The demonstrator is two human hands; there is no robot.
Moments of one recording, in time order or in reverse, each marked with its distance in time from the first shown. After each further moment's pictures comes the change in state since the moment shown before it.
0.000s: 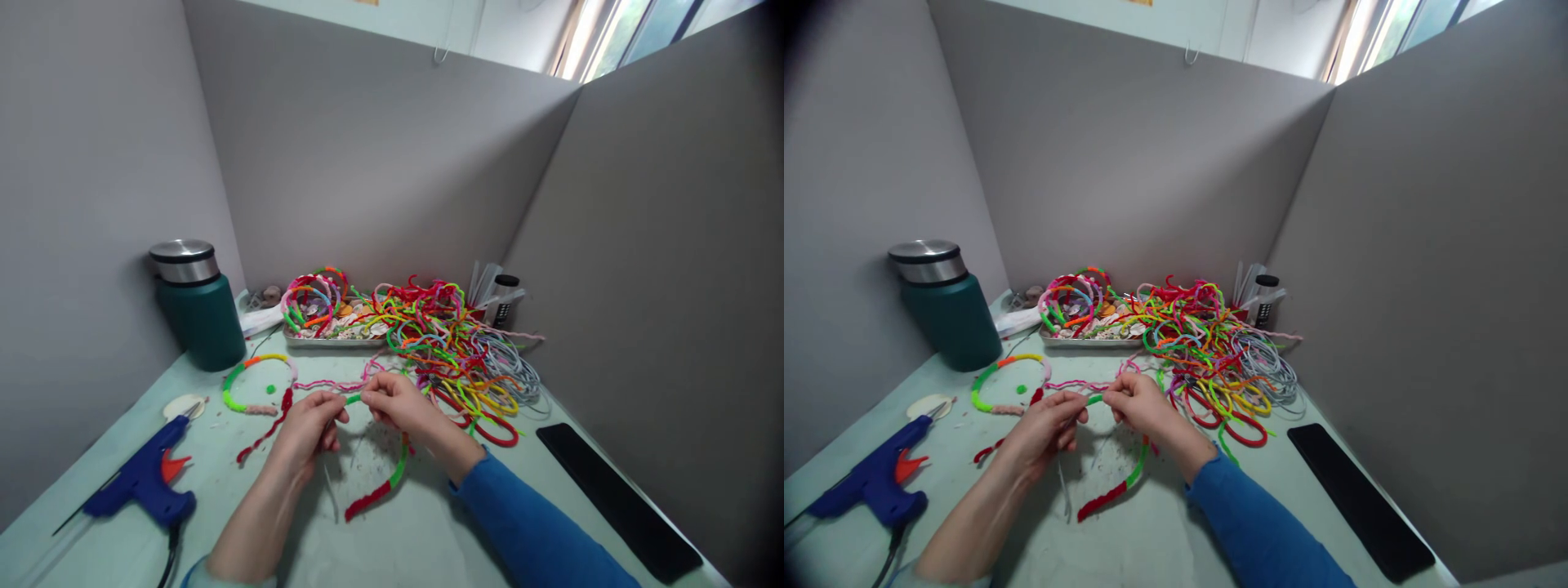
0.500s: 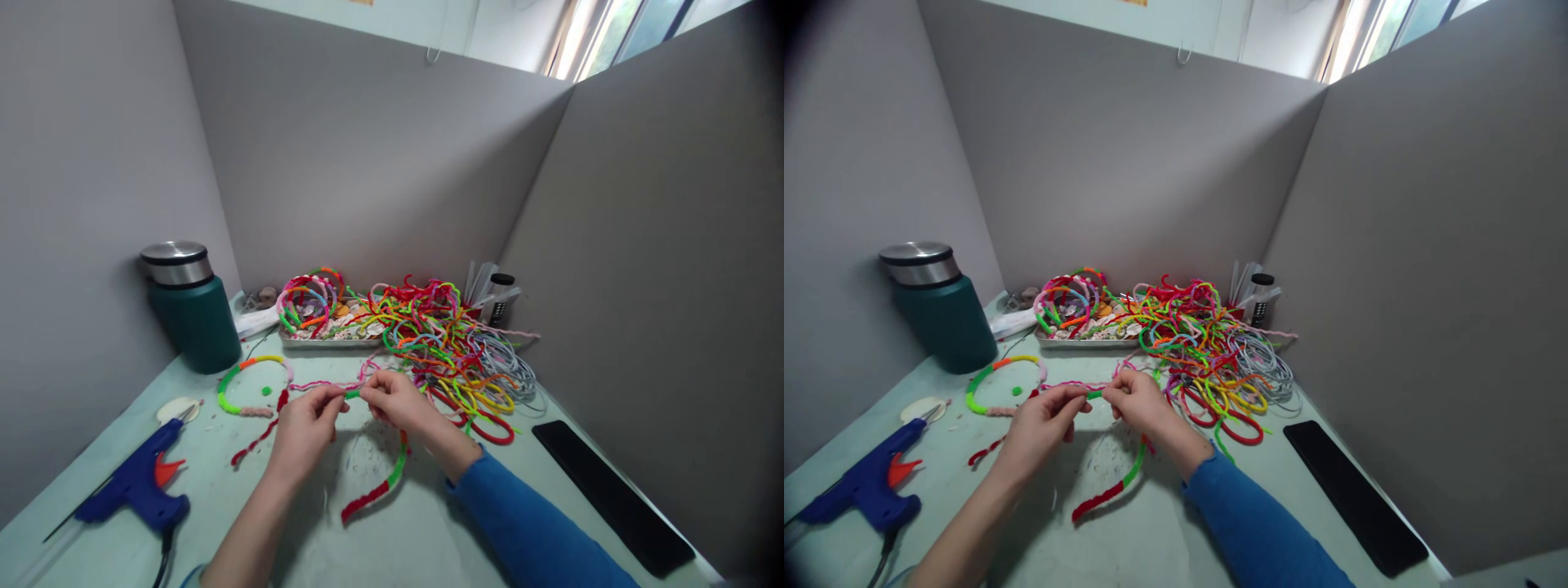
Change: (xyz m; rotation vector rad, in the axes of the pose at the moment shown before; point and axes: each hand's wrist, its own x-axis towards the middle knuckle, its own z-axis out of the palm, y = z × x) left_hand -0.001 0.000 0.000 0.567 0.071 0.415; right_hand 0.004 0.003 -0.004 -0.066 0.071 0.022
